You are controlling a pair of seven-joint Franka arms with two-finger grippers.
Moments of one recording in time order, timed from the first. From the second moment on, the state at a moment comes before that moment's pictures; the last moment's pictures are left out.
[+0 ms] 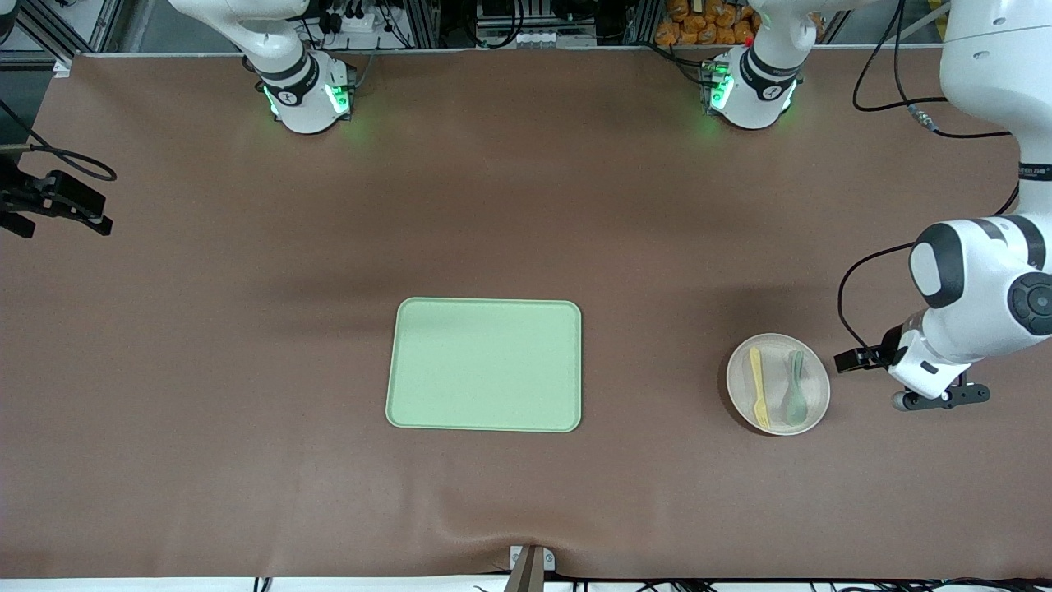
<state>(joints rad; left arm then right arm) 0.05 0.51 0.02 -1.72 0.01 2.23 -0.05 -0.02 0.01 -0.03 -1.54 -0.02 1.57 -0.09</state>
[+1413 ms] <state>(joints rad) 0.05 0.65 0.02 -1.71 0.01 2.36 -0.05 -0.02 0.01 -0.03 -1.54 -0.02 1.57 -0.09</state>
